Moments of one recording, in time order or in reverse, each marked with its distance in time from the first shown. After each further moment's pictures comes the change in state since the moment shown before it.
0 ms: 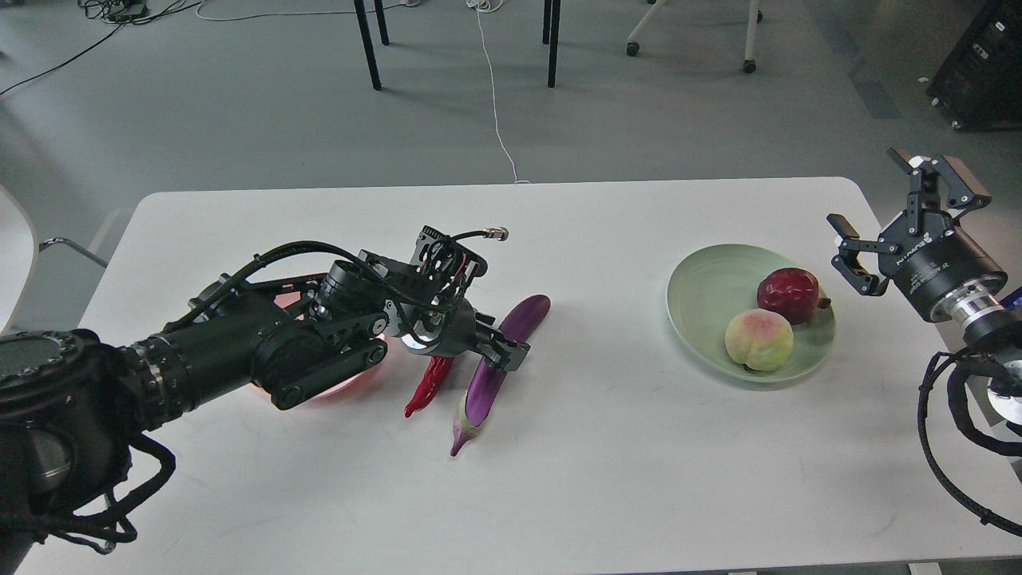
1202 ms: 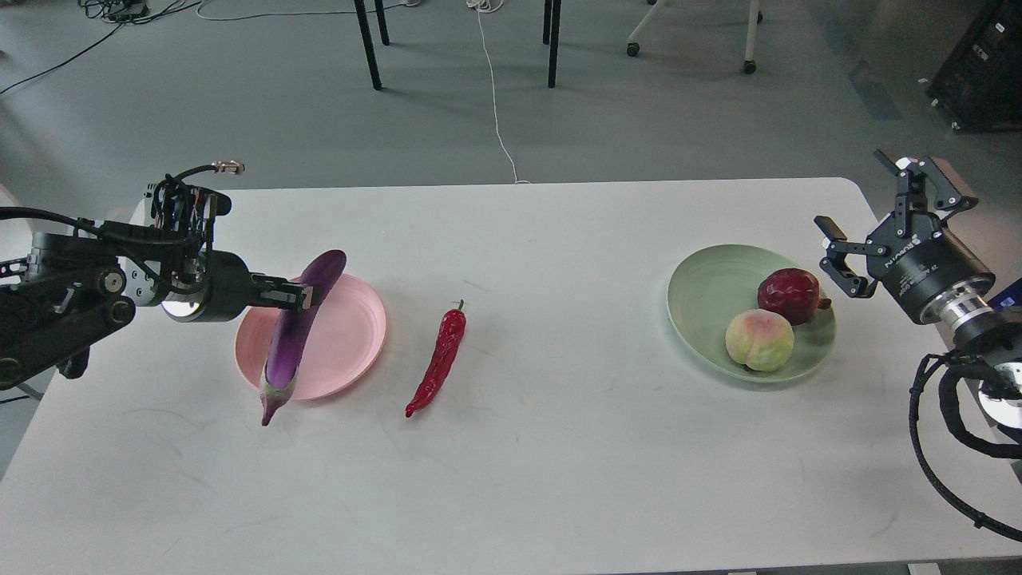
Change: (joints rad) left arm 0.033 0.635 0.005 -0.251 -0.334 -0.011 0.040; right arm 0.000 0.004 -0.006 0.029 -0.004 -0.003 0.000
